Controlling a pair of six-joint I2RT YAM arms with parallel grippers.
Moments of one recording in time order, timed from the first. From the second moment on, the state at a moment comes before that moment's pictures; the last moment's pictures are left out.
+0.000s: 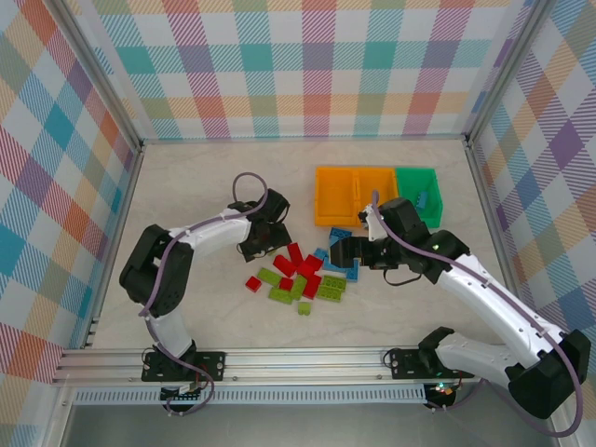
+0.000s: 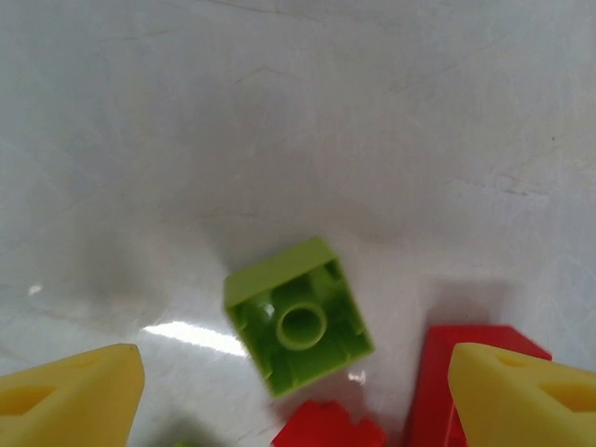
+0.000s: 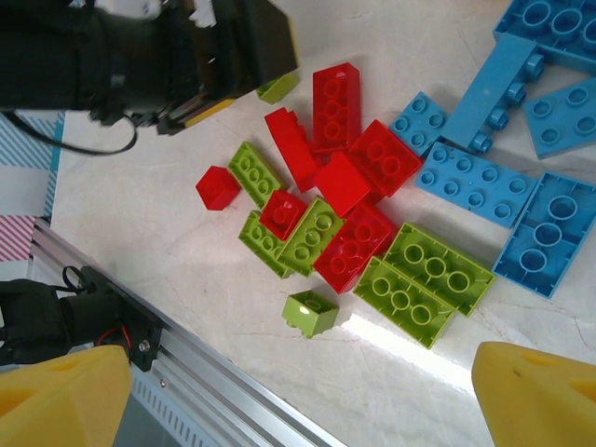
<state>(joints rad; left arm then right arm) -0.59 1.80 1.19 -0.68 -0.08 -0.99 0.62 1.04 0.96 -0.79 -0.36 0.56</state>
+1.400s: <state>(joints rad) -0.71 2.40 2.19 -0.68 -0.02 -0.53 0.68 0.87 0.87 -0.81 -0.19 0.70</state>
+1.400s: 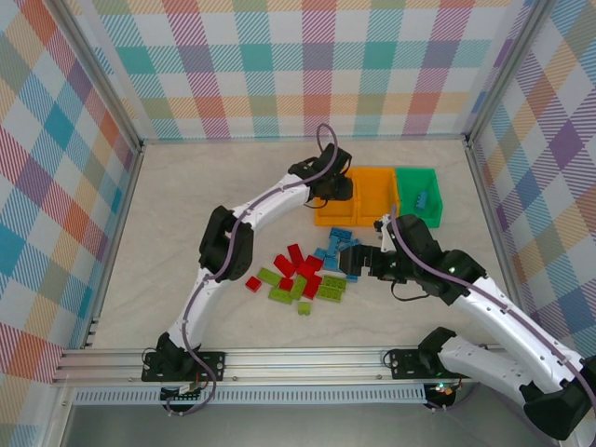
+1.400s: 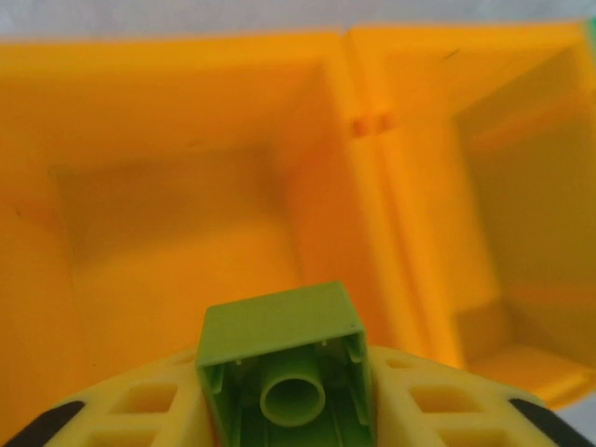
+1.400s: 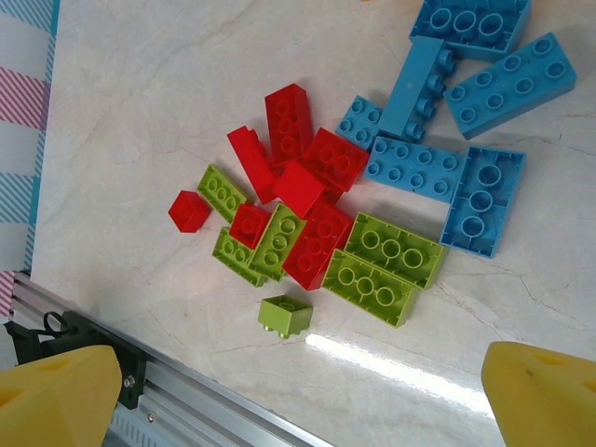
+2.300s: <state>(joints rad) -0.75 1.21 1.29 -0.58 0.08 -0.14 0.86 1.29 0.86 -0.80 -0.11 0.77</state>
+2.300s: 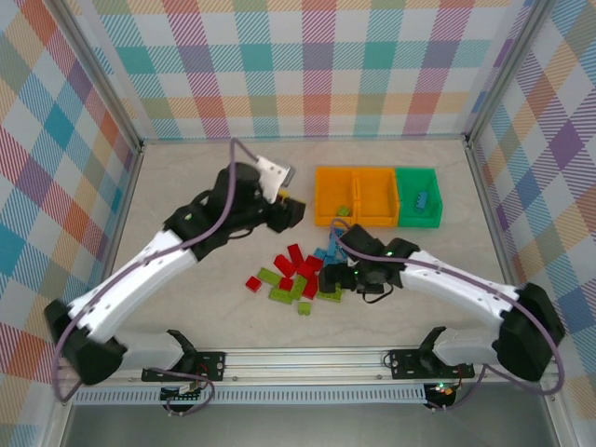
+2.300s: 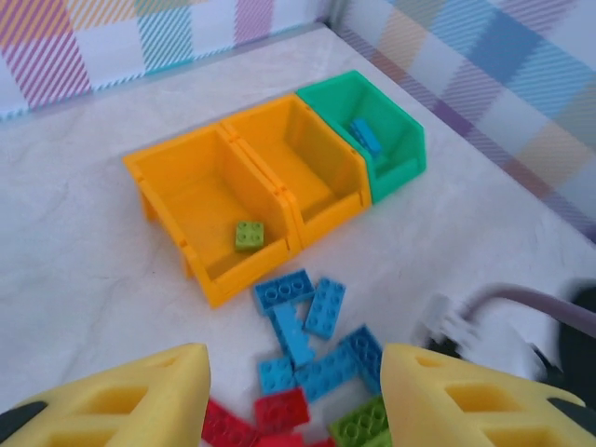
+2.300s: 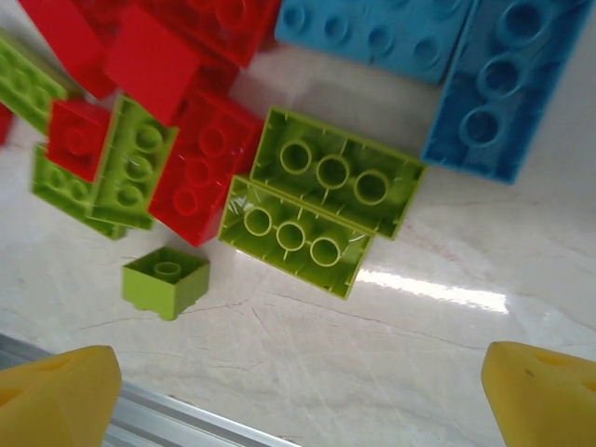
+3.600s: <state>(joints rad) -0.76 0.68 0.67 -0.55 0.24 0.50 0.99 1.53 0.81 -0.56 0.08 0.96</state>
